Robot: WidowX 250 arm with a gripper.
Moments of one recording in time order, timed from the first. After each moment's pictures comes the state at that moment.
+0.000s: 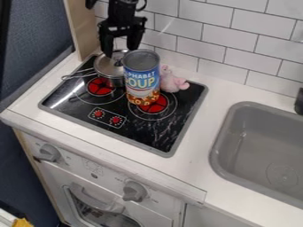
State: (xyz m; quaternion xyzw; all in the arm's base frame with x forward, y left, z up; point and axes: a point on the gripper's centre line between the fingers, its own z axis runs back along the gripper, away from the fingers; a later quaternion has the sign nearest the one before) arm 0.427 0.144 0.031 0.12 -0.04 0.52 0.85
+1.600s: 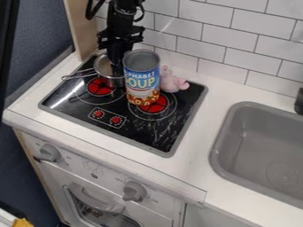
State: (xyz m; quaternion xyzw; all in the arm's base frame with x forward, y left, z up) arm 0.424 0.150 0.014 0.13 -0.03 0.52 0.84
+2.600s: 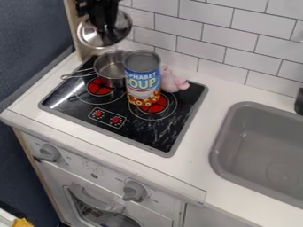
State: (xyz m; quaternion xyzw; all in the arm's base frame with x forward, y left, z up) arm 0.393 0.144 0.122 0.04 -0.14 0.56 0.82
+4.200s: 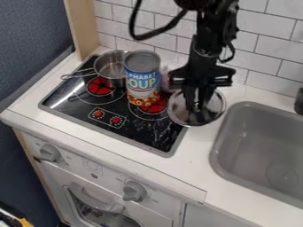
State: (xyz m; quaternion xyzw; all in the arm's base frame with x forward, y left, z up) arm 0.381 -0.044 0.017 0.03 -0.07 0.28 0.96
